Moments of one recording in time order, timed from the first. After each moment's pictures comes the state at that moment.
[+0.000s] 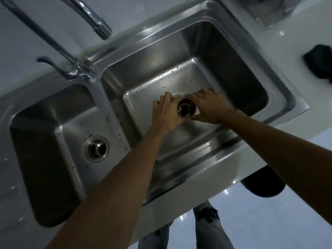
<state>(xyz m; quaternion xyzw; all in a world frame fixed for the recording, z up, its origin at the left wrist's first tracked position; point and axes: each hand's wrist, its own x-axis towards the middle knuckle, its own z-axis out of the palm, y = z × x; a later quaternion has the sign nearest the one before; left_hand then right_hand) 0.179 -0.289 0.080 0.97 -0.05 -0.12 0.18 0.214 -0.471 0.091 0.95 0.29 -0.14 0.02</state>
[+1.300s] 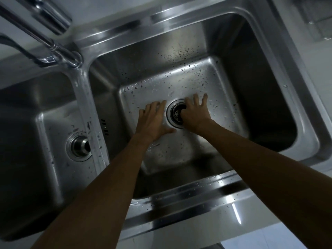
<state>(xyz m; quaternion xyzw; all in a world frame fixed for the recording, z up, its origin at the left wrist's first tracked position) 0.221 -0.268 -0.022 0.96 0.04 -0.20 0.17 0.285 -0.430 -0.005 0.91 0.27 -0.30 0.14</state>
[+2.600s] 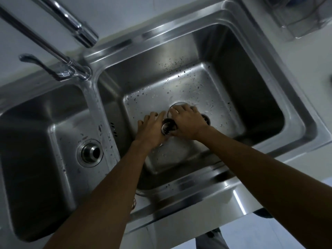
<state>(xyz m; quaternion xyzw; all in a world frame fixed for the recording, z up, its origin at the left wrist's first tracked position) 0.189 -0.257 0.003 0.96 0.03 -0.25 0.14 0.245 -0.418 0.015 0.92 0.32 -0.22 -0.03</state>
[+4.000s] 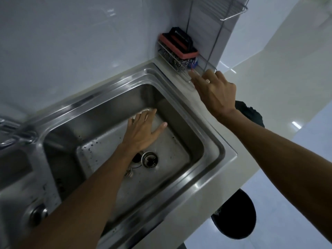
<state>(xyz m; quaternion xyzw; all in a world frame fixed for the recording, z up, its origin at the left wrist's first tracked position) 0.319 -0.413 0.101 0.97 -0.13 -0.09 0.19 0.367 -0.681 0.179 0.96 0.10 0.26 0.03</state>
